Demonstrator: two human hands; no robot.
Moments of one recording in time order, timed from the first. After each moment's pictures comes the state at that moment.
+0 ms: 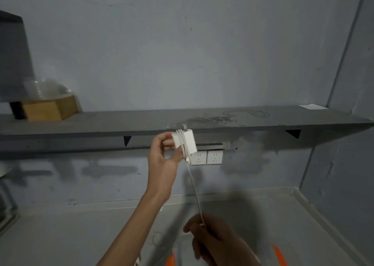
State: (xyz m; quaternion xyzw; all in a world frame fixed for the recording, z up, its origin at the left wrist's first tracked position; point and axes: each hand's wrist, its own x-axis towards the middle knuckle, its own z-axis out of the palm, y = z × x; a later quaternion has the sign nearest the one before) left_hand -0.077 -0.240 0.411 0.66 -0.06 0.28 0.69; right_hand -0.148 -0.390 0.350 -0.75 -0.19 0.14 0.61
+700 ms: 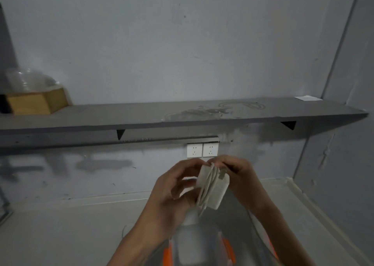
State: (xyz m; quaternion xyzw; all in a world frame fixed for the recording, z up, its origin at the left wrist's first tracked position) left_hand -0.153 -0.257 0.408 0.68 -0.21 0.10 0.70; right_hand -0.078 -0.426 0.391 -0.73 -0.31 -0.13 0.60
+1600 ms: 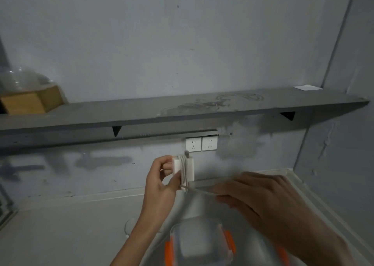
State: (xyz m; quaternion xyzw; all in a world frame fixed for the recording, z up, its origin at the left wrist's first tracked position) left_hand -0.101 -0.251 0.353 0.71 -0.02 0.21 0.67; right_hand -0.154 -0.460 0.417 -0.87 -0.38 -0.29 0.14
